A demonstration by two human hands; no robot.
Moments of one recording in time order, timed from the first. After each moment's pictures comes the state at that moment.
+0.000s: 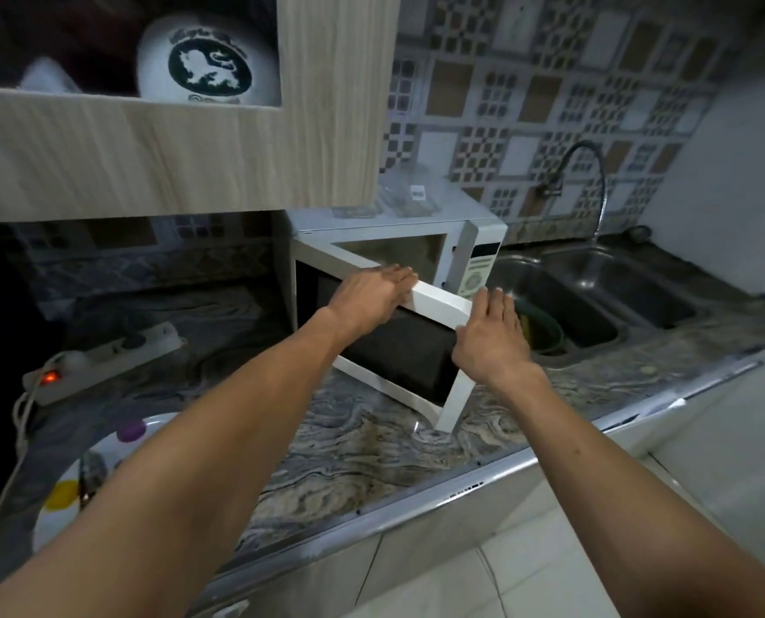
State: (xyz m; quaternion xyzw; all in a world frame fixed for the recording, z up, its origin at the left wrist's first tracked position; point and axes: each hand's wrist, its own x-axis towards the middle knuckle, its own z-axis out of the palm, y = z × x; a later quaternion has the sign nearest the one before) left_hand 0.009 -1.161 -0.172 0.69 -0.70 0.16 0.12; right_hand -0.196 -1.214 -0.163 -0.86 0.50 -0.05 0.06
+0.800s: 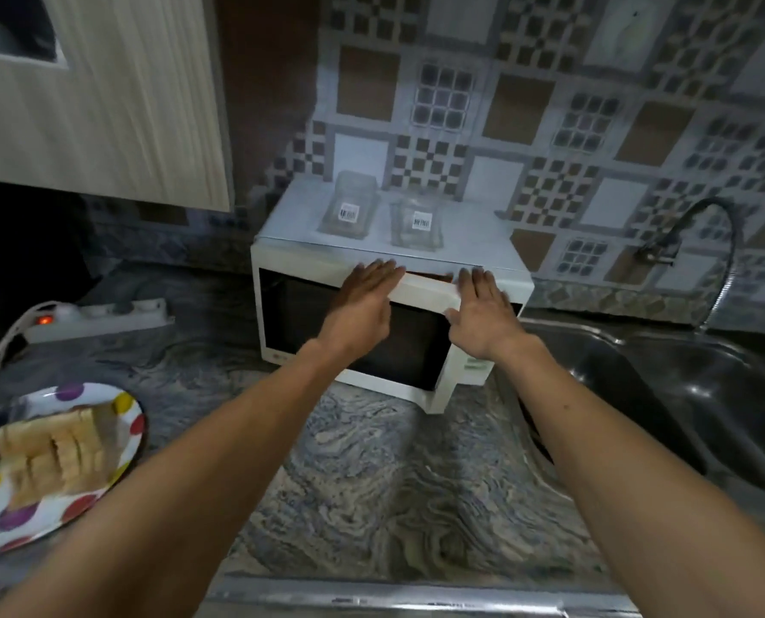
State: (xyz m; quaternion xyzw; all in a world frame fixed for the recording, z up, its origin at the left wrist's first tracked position) left_hand -0.021 -1.295 -0.205 0.81 -0.45 0.22 0.30; right_hand -0.138 -1.461 -0.155 -0.97 0.23 -0.01 0.07
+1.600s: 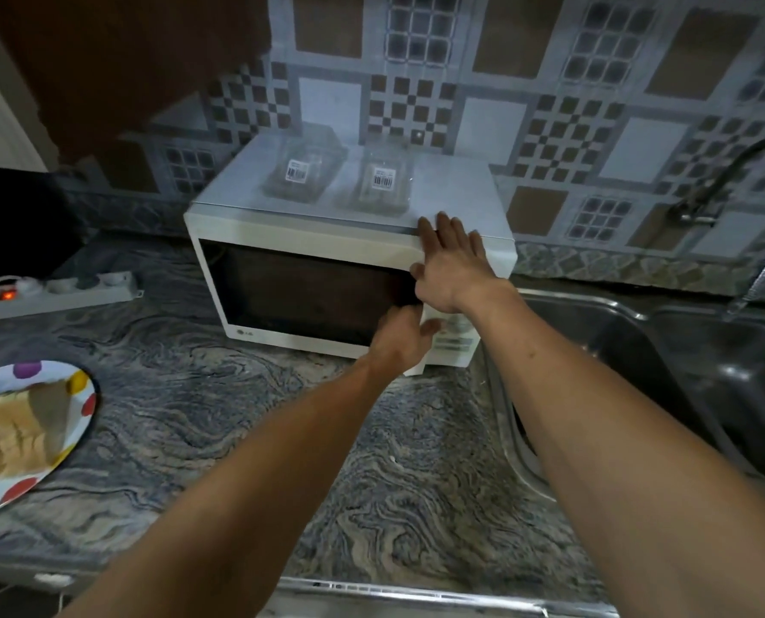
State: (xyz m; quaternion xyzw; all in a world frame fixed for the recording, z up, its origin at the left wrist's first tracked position) left_hand -0.063 -1.435 -0.278 0.88 -0.33 -0.03 0.35; right_hand -0.099 -1.515 -0.157 -0.99 0.15 -0.01 0.04
